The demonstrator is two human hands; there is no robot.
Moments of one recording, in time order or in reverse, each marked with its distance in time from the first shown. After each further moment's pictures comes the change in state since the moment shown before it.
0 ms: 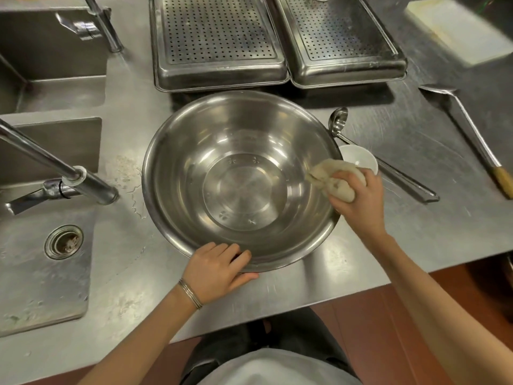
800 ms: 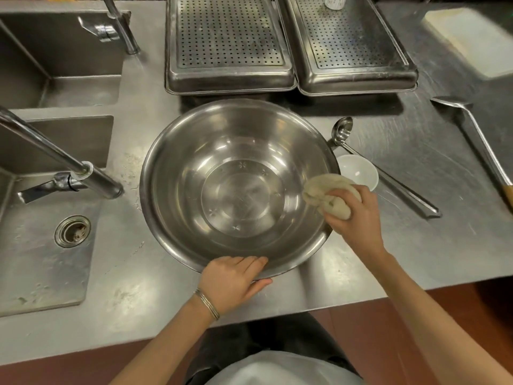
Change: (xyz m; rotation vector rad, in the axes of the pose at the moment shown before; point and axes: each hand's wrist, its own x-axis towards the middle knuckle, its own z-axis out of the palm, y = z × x) left_hand 0.021 0.046 0.003 -0.099 -0.042 -0.155; right_hand -0.006 0.006 -0.010 0.045 -0.151 0.017
